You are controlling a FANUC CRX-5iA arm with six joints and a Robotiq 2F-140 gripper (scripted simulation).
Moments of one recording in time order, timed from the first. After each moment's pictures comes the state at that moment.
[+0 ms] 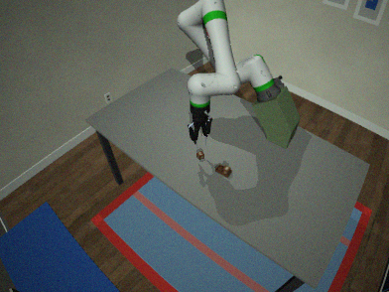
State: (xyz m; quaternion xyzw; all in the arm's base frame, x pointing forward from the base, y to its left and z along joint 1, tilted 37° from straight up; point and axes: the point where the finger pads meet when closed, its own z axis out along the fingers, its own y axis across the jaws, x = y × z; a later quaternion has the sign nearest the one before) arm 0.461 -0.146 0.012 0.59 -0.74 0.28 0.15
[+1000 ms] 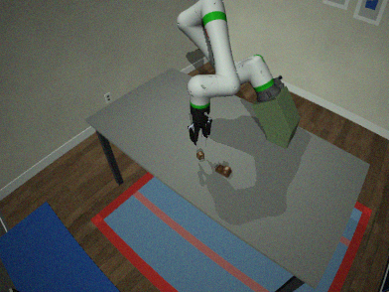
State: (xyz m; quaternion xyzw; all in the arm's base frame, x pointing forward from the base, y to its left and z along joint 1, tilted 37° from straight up) arm 0.461 -0.150 0.006 0.59 -0.74 0.28 0.15
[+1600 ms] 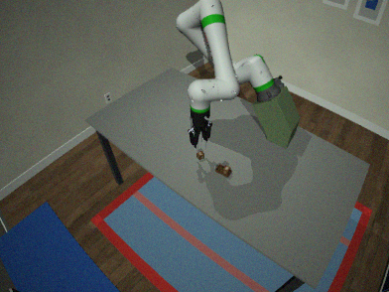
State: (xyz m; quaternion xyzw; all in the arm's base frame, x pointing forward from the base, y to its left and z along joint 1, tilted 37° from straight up) arm 0.463 -0.164 -0.013 0.59 -0.74 0.28 0.15
